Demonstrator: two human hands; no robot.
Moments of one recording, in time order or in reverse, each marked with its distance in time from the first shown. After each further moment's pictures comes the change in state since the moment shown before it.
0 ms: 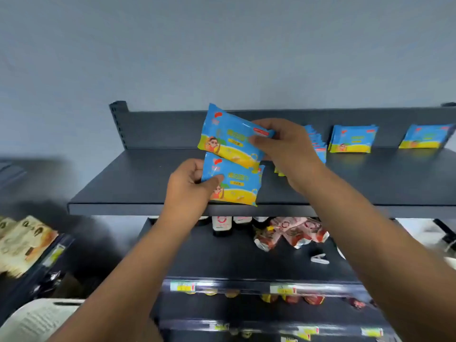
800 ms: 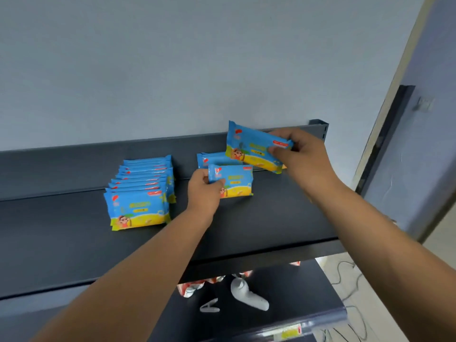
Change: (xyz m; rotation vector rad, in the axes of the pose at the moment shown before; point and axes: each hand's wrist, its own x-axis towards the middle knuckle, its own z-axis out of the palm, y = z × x) left_hand 0.101 -0.042 0.460 -0.073 -0.063 -0.174; right_hand 0.040 0.072 -0.426 -0.184 0.355 -0.032
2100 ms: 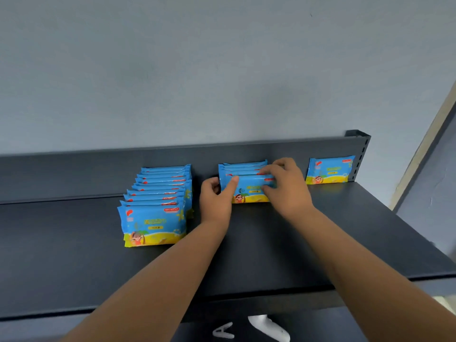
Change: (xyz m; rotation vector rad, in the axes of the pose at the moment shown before) left_hand 0.054 -0.030 0.001 -0.176 0.150 -0.002; right_hand 0.057 0.110 0.079 -0.706 -0.126 -0.179
